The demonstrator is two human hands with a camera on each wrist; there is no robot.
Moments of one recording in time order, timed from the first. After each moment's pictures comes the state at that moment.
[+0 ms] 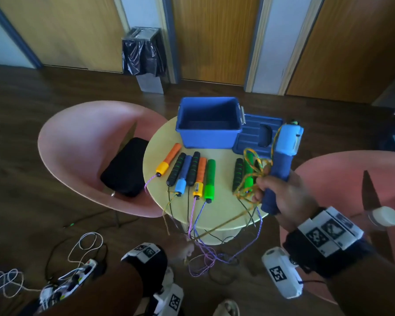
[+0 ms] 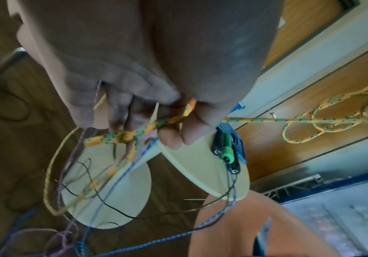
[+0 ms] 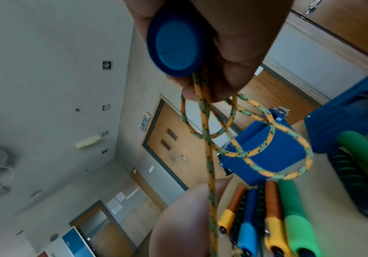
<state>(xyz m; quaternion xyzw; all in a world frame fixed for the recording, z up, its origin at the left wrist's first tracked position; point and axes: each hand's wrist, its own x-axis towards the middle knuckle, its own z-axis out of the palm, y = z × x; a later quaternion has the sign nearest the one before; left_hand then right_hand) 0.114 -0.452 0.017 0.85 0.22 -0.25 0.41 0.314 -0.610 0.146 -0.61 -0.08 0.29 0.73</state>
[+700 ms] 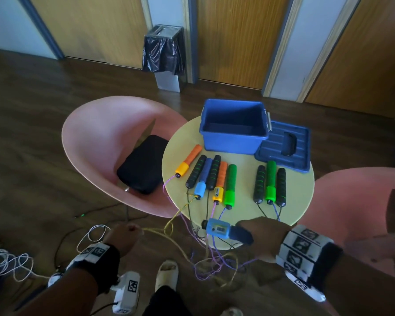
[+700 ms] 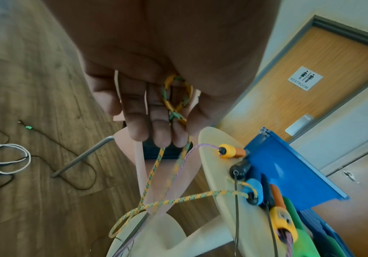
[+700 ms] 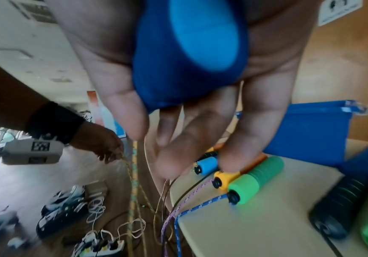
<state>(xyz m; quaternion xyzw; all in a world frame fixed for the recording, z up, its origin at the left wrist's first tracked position) -0.008 -0.315 -0.014 0.73 0.55 -0.05 0.40 0.275 -0.570 0.105 -0.76 -0.52 0.37 -0.06</state>
